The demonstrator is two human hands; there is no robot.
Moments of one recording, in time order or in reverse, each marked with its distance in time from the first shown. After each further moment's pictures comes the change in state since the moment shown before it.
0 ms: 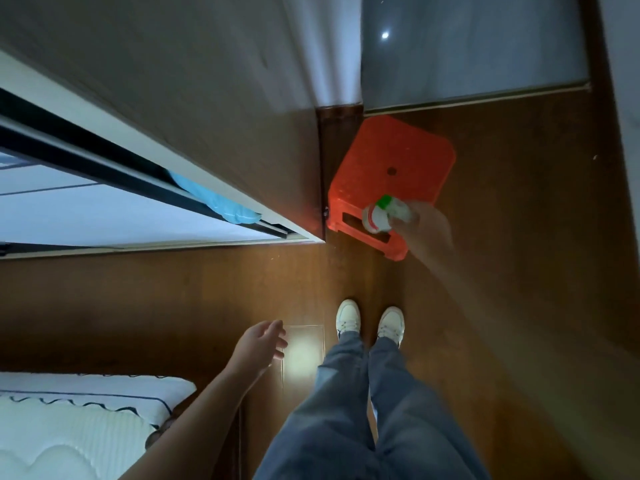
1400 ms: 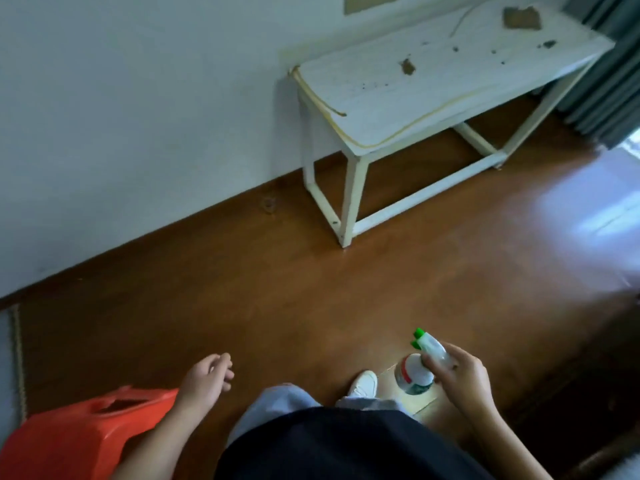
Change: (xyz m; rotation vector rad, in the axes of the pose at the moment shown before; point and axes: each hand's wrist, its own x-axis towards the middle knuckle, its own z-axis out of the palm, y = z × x) left_hand -0.140 -0.022 0.211 1.535 -0.678 1.063; right_hand -0.689 -0.001 0.360 0.995 1.605 1.419
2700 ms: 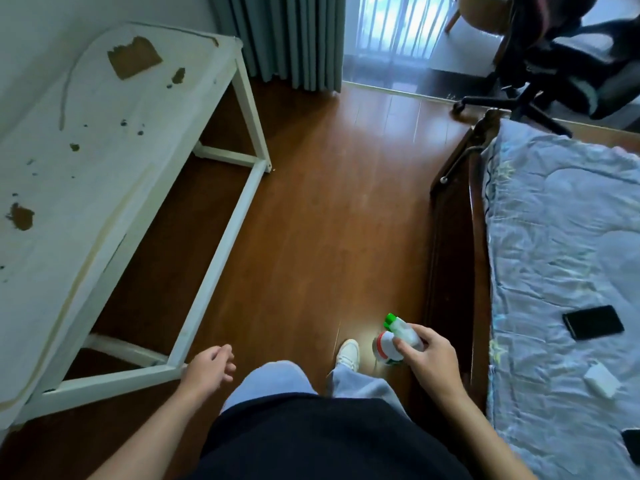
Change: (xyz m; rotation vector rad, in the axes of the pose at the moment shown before) left_hand 0.044 0.569 0.508 0.688 -0.378 0.348; right_hand 0.266 0.202 -0.370 0.336 0.519 0.392
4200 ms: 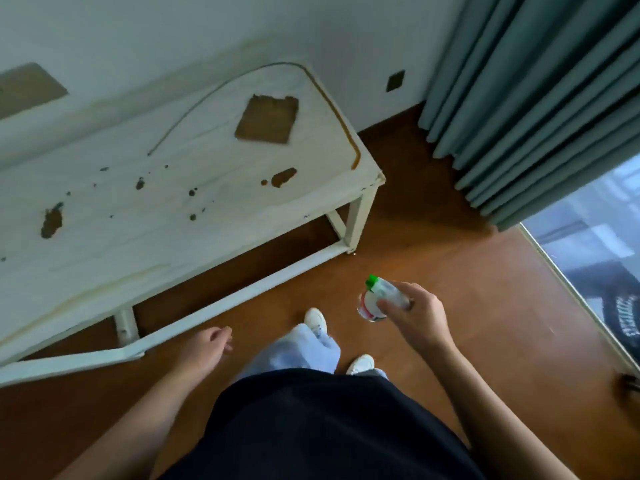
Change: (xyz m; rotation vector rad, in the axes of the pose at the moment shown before) left_hand 0.277 0.413 -0.128 -0.496 0.236 -0.453; right_hand 0.686 -0.492 0.114 -0.374 -0.669 -0.566
